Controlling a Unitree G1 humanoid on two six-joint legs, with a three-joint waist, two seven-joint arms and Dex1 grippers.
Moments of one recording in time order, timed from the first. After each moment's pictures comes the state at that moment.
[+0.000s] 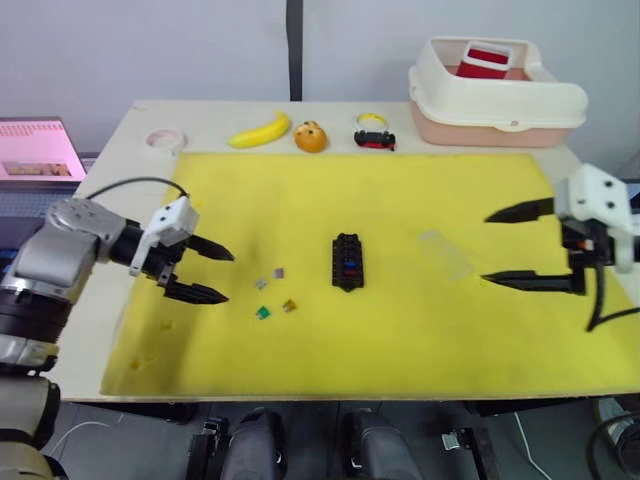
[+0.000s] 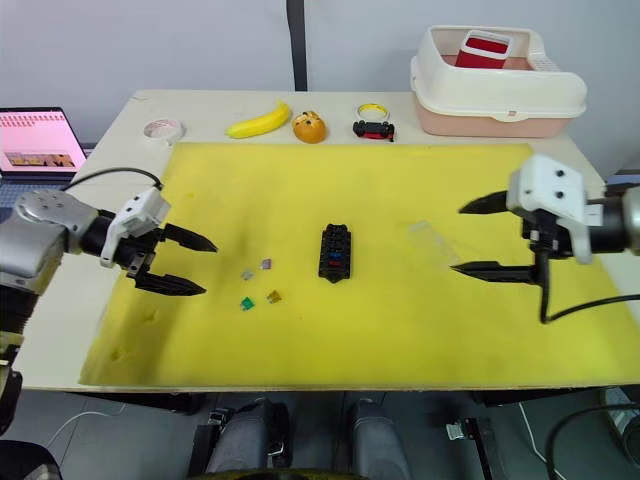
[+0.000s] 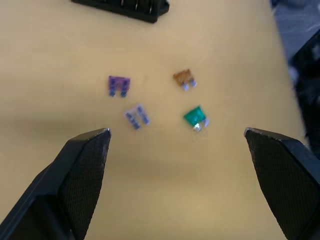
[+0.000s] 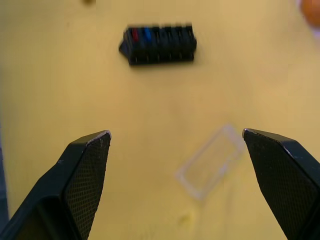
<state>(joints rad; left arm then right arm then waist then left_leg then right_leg) -0.68 0.95 -0.23 0.27 -0.43 0.47 -1.61 -0.41 -1.21 -0.23 -0.29 0.49 0.57 1.32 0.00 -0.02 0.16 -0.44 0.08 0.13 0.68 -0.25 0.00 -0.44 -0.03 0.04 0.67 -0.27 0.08</state>
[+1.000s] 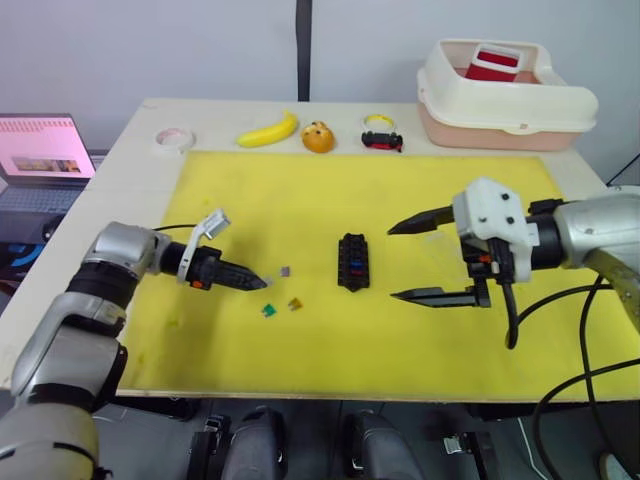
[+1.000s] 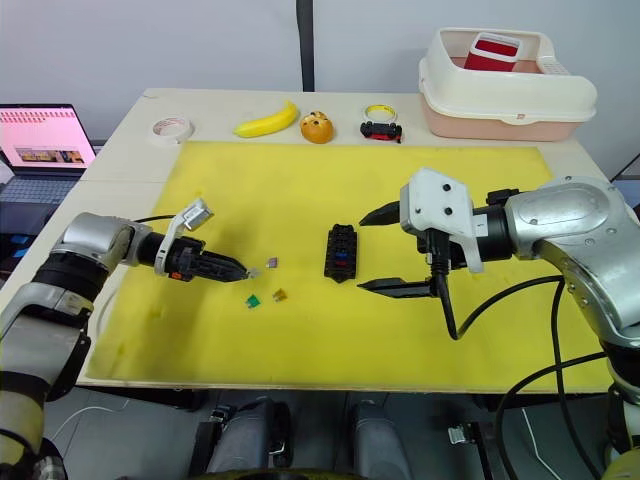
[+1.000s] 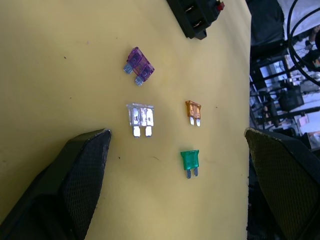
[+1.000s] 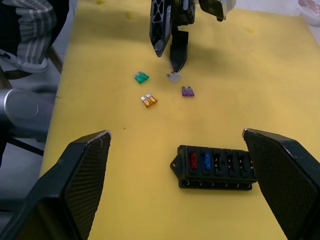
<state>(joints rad) -0.90 0.72 -0.38 0.68 -0.40 0.92 -1.61 -0.60 -1.06 -0.01 -0.55 0.62 0.76 1.15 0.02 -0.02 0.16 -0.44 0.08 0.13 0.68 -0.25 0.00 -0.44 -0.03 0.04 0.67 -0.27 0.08</state>
